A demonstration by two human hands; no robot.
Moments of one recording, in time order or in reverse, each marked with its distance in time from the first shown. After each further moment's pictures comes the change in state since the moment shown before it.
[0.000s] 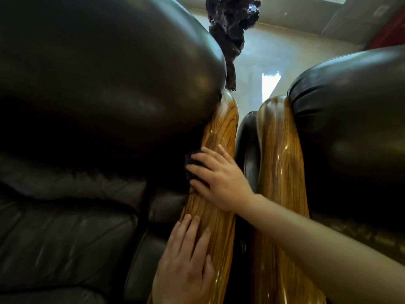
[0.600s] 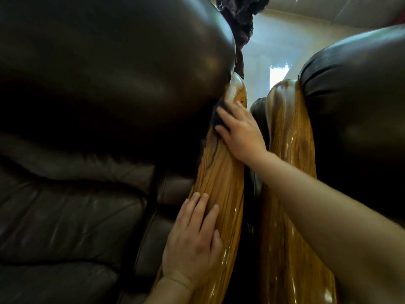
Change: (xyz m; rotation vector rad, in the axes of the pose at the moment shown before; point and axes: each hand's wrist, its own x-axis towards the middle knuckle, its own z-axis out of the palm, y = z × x) left_hand -0.001 0.004 -0.010 -0.008 -0.133 -0.061; right_hand 0.036 0.030 -0.019 -0.019 0.094 0.355
